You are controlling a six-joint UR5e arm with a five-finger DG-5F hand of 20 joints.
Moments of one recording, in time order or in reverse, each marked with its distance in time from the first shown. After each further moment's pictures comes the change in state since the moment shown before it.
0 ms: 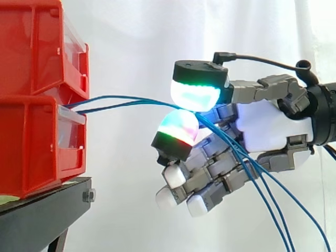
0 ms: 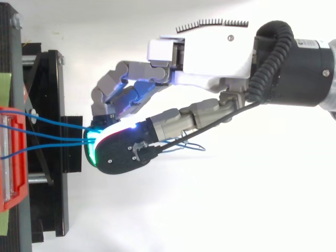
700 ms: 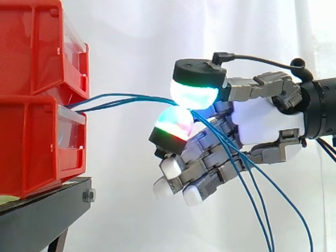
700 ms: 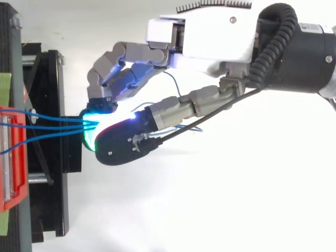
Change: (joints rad) arm -0.017 0.000 0.013 0.009 0.002 -0.051
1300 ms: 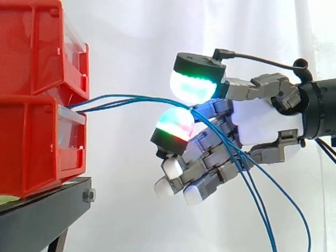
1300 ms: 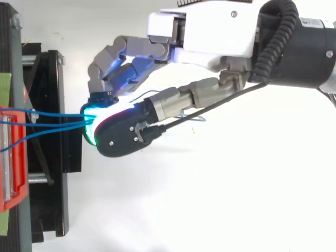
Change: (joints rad) arm -0.007 0.000 0.000 -0.001 -0.003 -0.010
